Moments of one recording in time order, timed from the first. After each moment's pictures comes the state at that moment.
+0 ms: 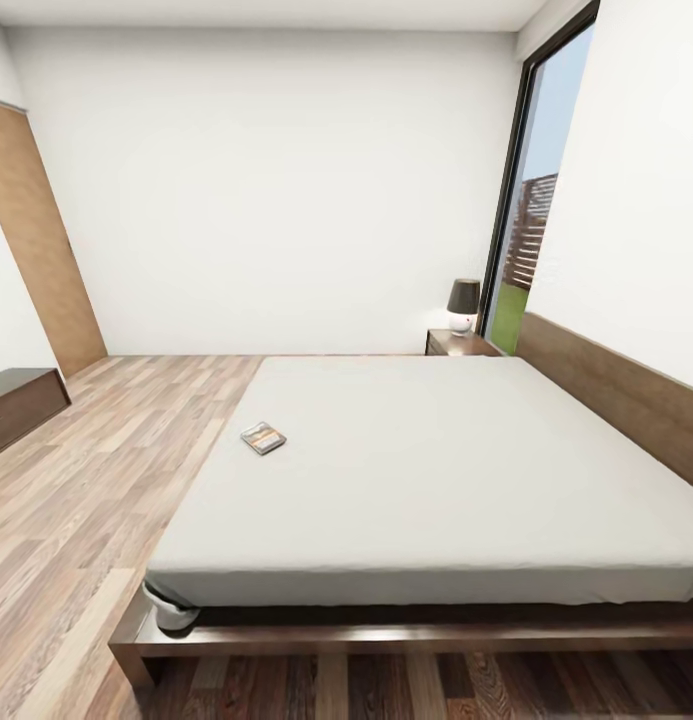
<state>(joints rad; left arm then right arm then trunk) -0.17 0.04 -0.36 -0.20 0.25 -0.15 0.08 -0.23 -0.03 0.15 -0.13 -0.10 -0.13 -0.36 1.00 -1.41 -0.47</state>
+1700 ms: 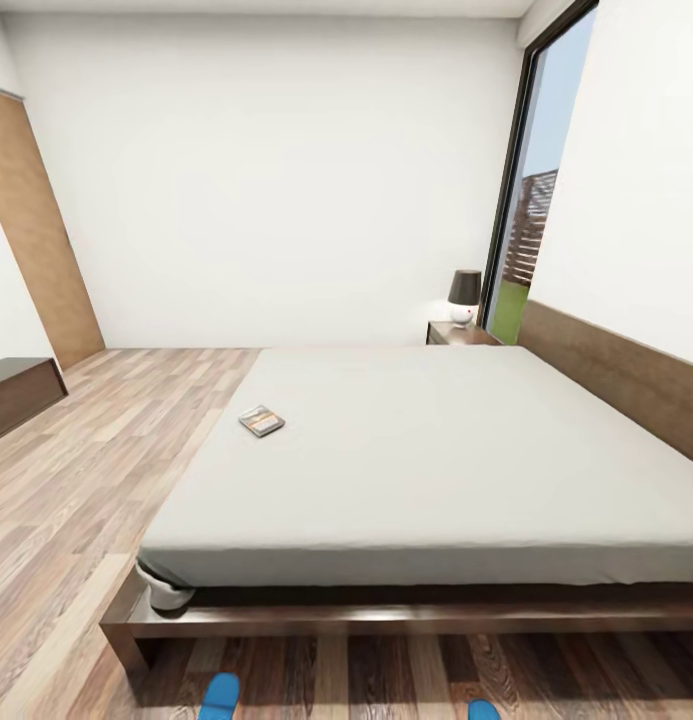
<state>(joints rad) -0.27 0.04 -0.36 -0.21 0.25 -0.14 0.08 -0.23 -0.08 0.15 -0.23 -0.10 -0.12 0.02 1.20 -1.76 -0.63</state>
